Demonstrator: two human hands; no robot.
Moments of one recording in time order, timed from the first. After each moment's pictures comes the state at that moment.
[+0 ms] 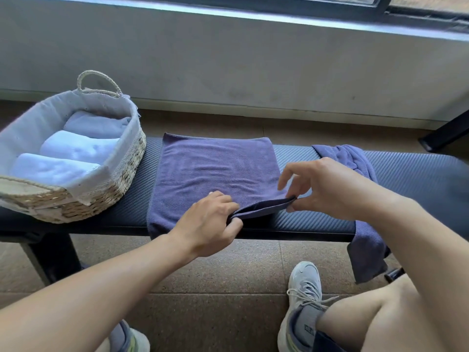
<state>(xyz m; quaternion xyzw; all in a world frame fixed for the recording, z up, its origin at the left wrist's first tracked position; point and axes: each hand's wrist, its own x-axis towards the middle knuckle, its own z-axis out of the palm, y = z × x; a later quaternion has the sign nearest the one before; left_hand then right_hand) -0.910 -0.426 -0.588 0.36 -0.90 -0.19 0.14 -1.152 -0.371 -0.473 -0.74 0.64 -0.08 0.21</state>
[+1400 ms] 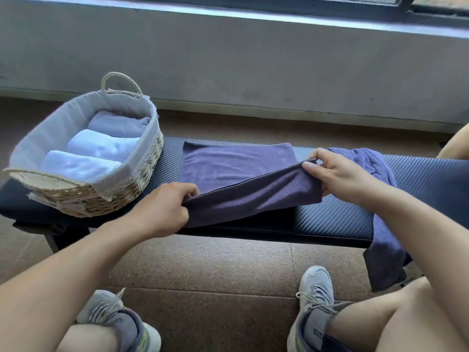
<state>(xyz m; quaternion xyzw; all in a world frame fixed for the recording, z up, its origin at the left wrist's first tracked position) -0.825 -0.458 -0.550 0.53 -0.79 -0.28 0.06 -1.172 -0.408 -0.514 -0.57 0.69 -0.26 0.36</state>
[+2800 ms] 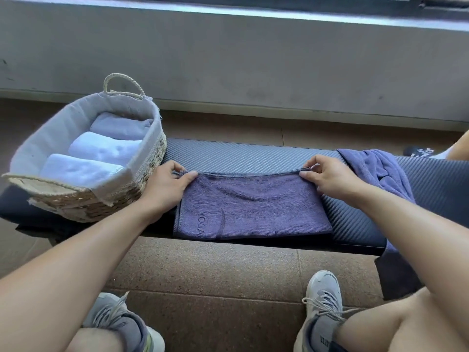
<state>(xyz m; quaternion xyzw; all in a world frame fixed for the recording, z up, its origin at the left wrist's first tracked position) -0.837 -0.508 -0.577 0.65 -0.61 -0.36 0.28 -1.187 -0.452 -0.565 -0.52 0.76 -0.25 0.30</state>
